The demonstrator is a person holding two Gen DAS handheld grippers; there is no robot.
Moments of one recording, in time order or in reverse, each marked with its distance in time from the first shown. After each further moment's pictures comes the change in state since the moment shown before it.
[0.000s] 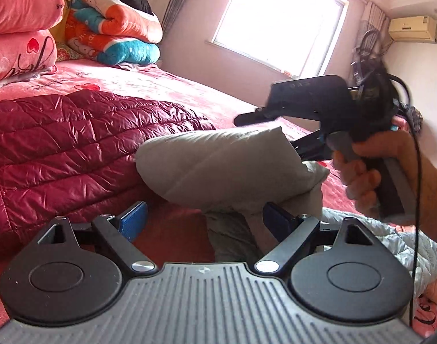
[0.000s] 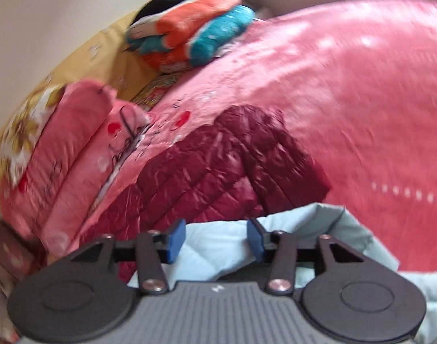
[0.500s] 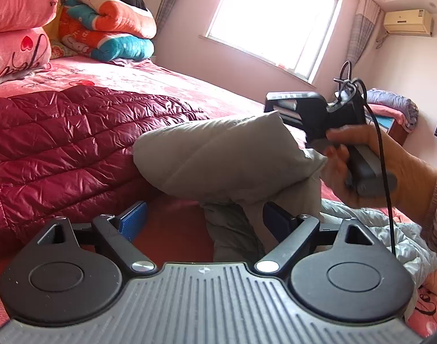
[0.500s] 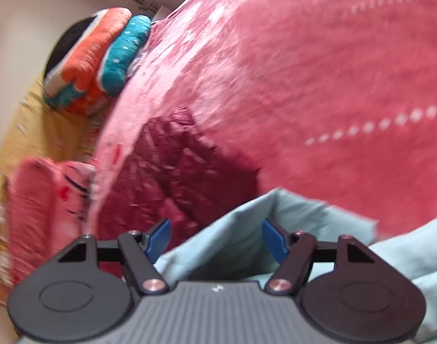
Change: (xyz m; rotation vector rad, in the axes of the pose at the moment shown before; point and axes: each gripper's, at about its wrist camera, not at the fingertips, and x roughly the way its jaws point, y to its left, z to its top) left arm -0.004 0.002 -0.005 0.018 0.023 -0.024; right arm 0.009 -0.076 0.008 0.452 -0.006 -0.060
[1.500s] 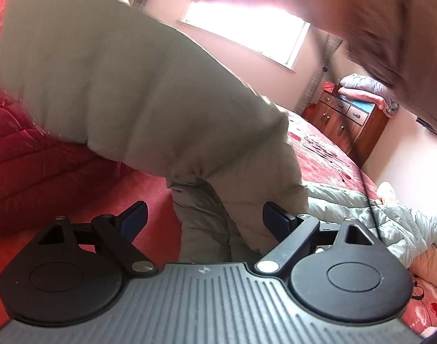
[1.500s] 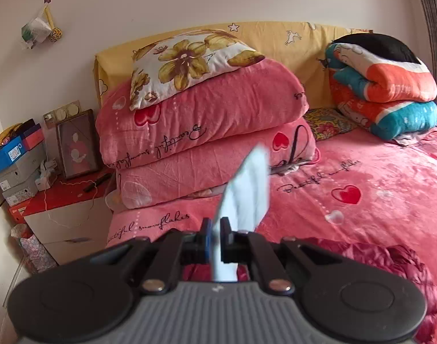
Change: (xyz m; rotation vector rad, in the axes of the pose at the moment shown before) left arm 0.014 -0.018 -0.014 0.026 0.061 -0.096; right arm 0.043 0.283 -0.114 -1.239 0.081 0.409
